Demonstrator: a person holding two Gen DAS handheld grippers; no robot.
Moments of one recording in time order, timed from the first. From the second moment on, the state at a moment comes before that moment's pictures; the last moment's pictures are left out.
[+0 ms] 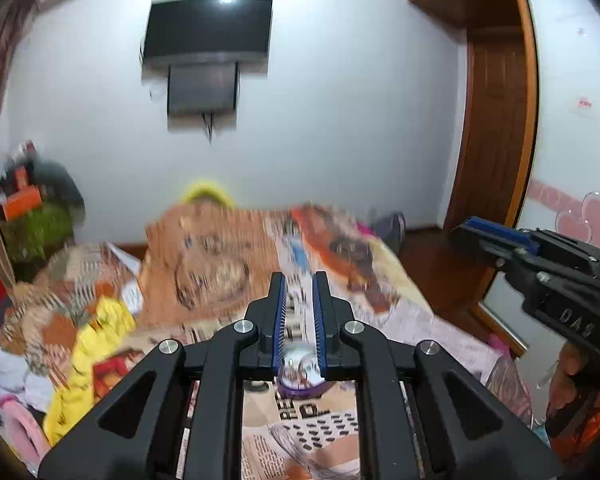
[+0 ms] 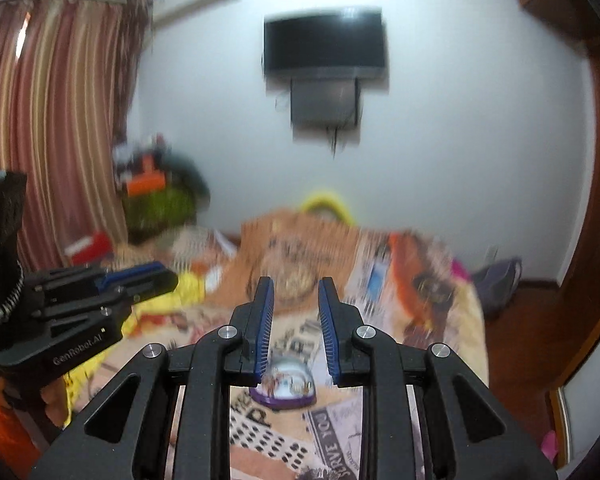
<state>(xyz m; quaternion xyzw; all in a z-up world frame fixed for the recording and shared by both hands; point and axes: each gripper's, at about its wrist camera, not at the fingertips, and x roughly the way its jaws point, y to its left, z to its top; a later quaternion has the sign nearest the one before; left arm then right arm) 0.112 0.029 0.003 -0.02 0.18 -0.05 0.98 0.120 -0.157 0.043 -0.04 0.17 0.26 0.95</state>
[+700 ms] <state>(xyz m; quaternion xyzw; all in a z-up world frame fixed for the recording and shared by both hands) 0.012 0.023 0.021 -0.03 0.08 0.01 1.00 0.023 -0.181 0.064 0.00 0.04 0.13 0.99</state>
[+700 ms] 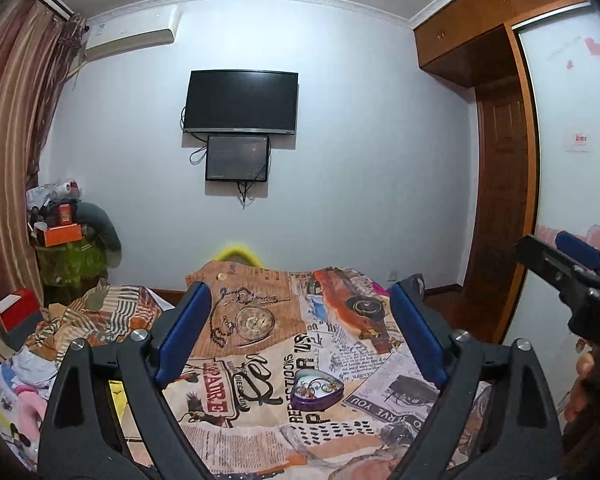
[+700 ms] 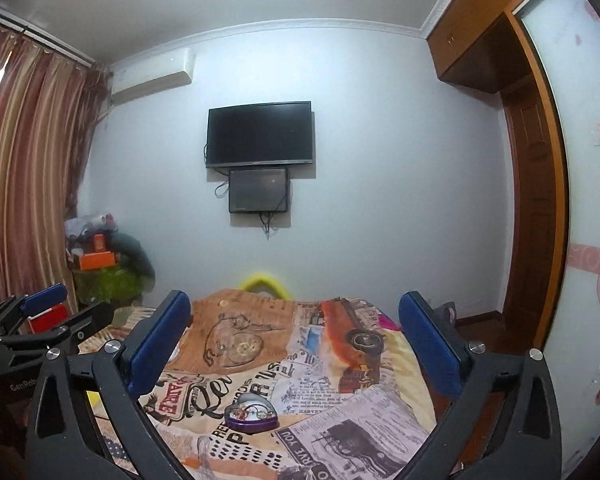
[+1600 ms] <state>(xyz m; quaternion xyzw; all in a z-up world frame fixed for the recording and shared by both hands) 0.011 0.017 0.011 -0.03 0.09 0.01 0.99 0.015 -0.186 0.053 -0.02 0.08 0.14 0.99</state>
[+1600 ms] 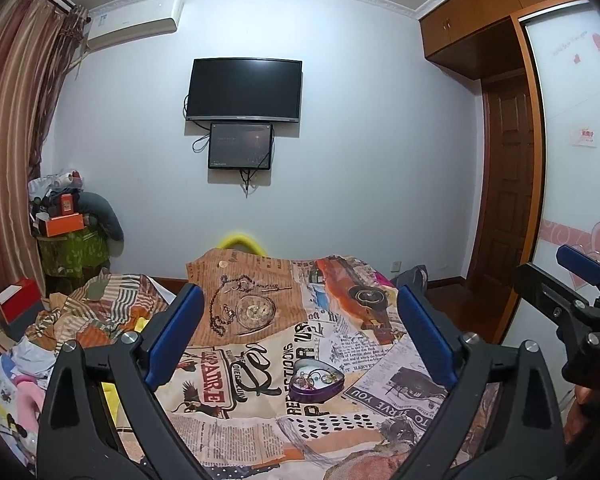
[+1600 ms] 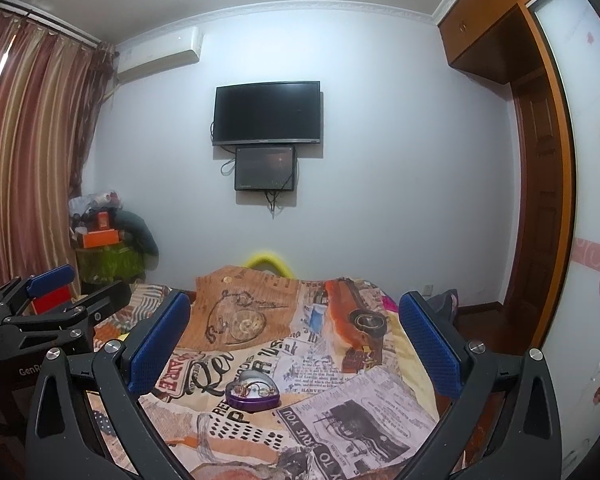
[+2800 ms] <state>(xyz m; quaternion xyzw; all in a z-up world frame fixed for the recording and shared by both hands) 0.015 0.015 0.008 -0.04 0.09 0.00 0.99 0.017 -0.193 0.056 -0.01 0.08 0.13 0.99</state>
